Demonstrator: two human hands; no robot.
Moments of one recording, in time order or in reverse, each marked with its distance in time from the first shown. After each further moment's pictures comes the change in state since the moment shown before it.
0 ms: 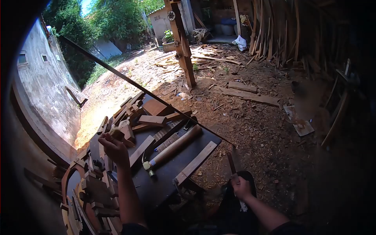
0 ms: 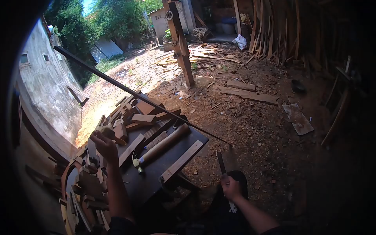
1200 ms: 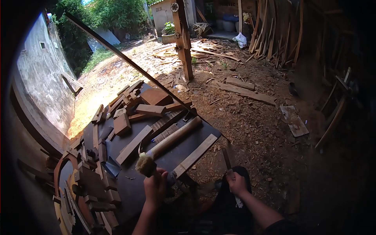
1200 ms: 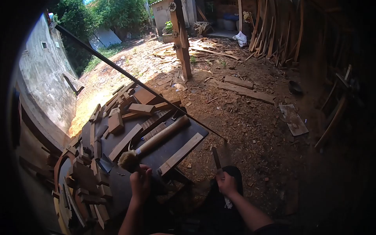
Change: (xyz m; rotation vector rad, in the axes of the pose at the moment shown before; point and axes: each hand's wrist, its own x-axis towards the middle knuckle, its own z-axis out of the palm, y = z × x) left_hand -0.148 0.089 -0.124 -0.385 -0.906 -0.202; right_hand -0.001 -0.008 0.002 -0.063 -0.047 0.008
